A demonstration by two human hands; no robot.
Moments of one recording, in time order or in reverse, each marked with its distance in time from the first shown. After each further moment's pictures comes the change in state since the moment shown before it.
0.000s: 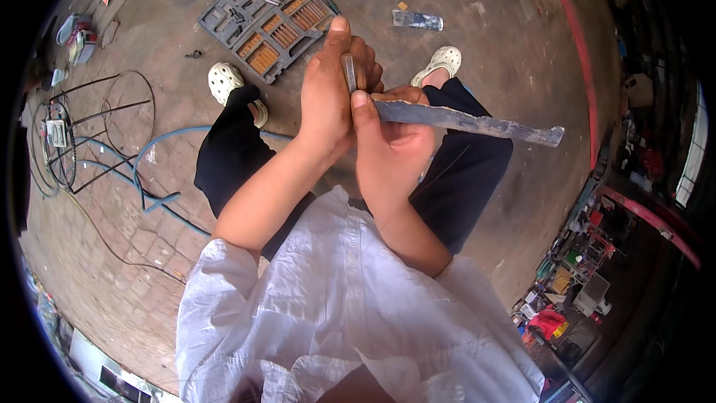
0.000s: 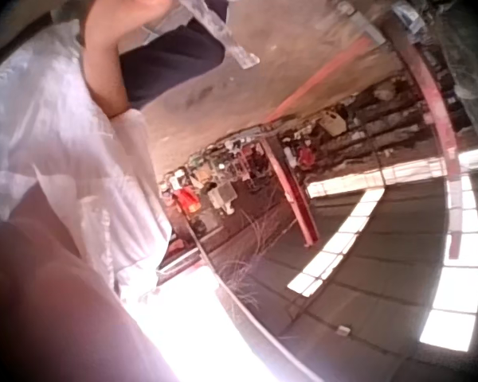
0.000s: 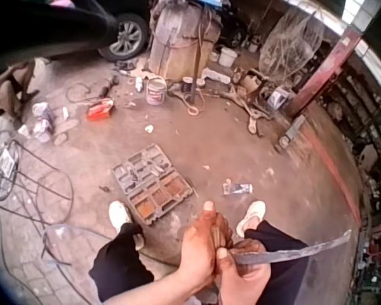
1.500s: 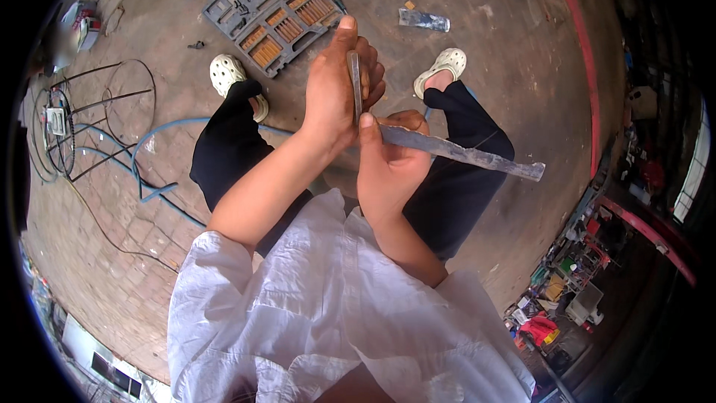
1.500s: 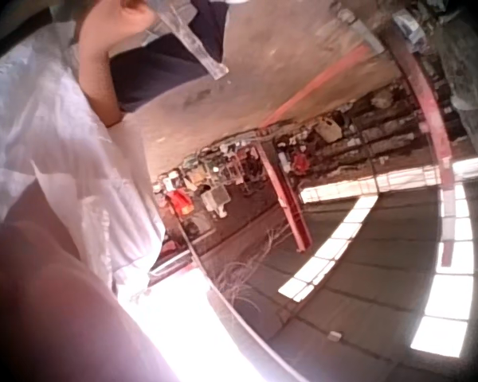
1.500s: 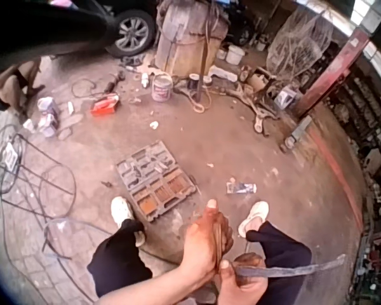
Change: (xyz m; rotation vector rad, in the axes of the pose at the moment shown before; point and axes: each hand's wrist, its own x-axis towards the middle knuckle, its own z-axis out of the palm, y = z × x) left_hand 0.010 -0.005 -0.003 -0.017 0.062 -0.092; right_hand -0.010 0.020 -0.022 -0.138 0.012 -0.075
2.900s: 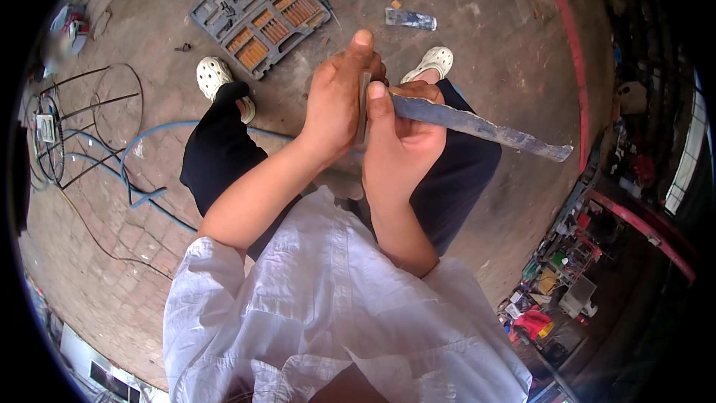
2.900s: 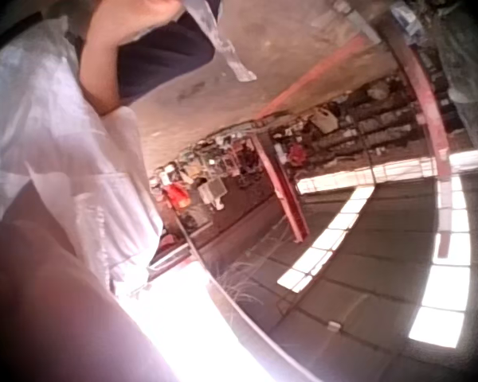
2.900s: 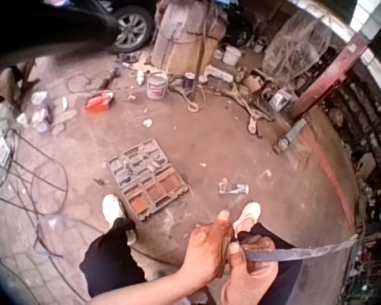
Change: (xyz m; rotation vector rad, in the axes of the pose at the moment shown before) left_hand -0.005 -0.013 0.000 0.257 -0.172 0.077; right_hand 0.032 -0.013 -0.001 0.189 0.012 -0.056
